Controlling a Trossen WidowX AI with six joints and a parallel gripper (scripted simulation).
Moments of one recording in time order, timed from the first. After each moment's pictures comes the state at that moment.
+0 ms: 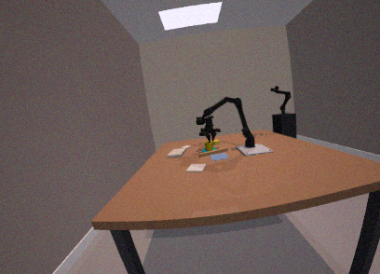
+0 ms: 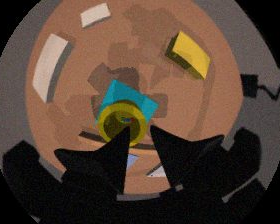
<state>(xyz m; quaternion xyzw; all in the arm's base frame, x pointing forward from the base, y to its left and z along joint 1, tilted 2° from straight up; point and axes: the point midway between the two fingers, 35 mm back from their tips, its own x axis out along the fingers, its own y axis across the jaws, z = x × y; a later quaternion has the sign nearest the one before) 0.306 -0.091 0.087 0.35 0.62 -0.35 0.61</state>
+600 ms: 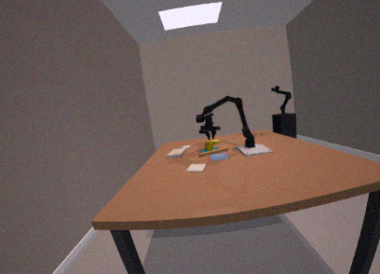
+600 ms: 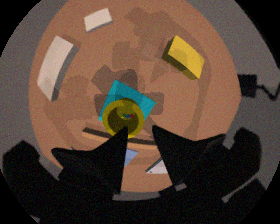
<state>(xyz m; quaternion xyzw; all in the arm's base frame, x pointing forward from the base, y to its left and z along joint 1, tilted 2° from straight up) 0.305 -0.090 0.106 0.35 0.62 -0.35 0.61</state>
